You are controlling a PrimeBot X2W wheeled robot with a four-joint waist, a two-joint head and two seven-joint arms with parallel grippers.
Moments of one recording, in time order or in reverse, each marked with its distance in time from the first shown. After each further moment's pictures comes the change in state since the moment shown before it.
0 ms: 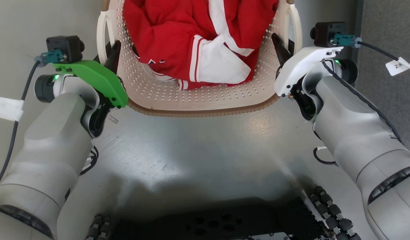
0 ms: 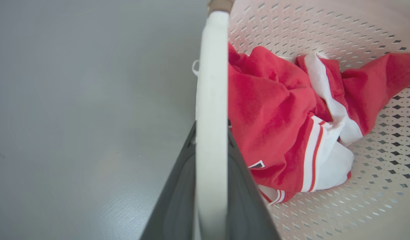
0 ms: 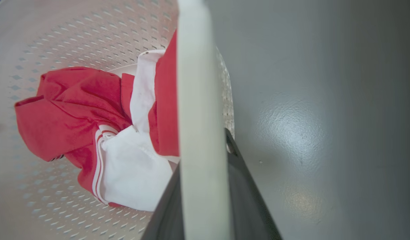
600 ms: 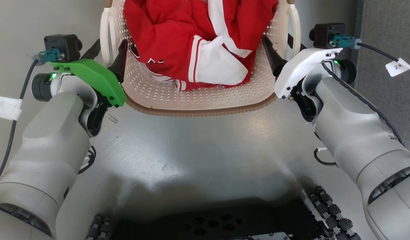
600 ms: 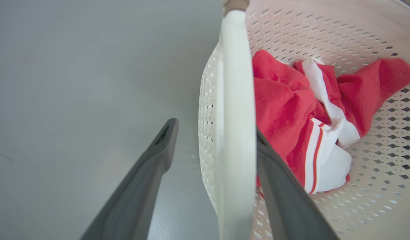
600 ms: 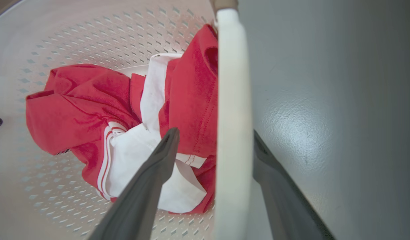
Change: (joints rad) left arm -0.013 0.000 -0.012 0.024 0.002 -0.004 -0.011; right arm 0.000 -0.001 0.008 0.009 0.002 0.001 -0.012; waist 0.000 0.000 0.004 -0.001
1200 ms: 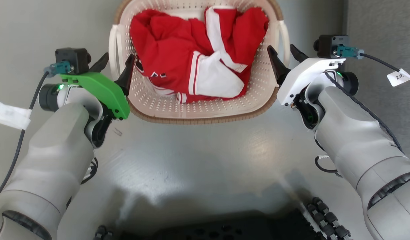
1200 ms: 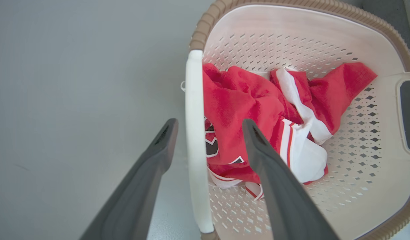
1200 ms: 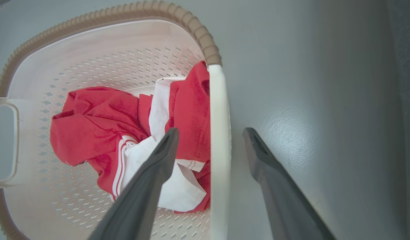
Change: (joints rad) left arm 0.037 0.001 -0.044 -0.010 0.000 0.000 -0.006; right arm 0.033 0.000 -0.015 0.028 0.029 -0.002 -0.006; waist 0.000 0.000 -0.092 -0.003
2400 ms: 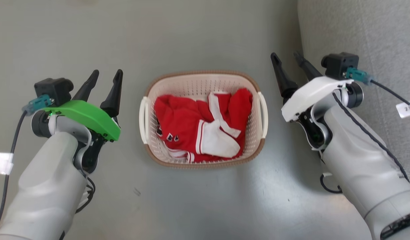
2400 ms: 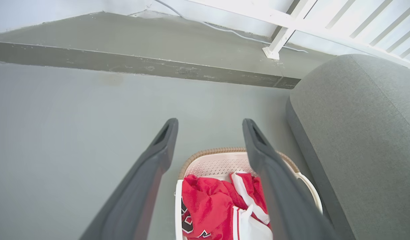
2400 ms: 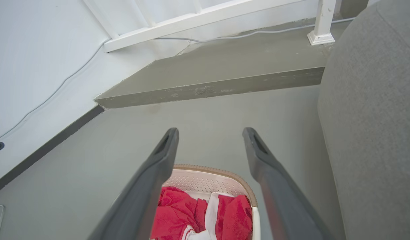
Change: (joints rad) left arm 0.276 0.067 0.350 -0.304 0.185 0.000 -0.003; right arm 0.248 -0.067 -0.219 -0.396 -0.229 -0.034 -0.004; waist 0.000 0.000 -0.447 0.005
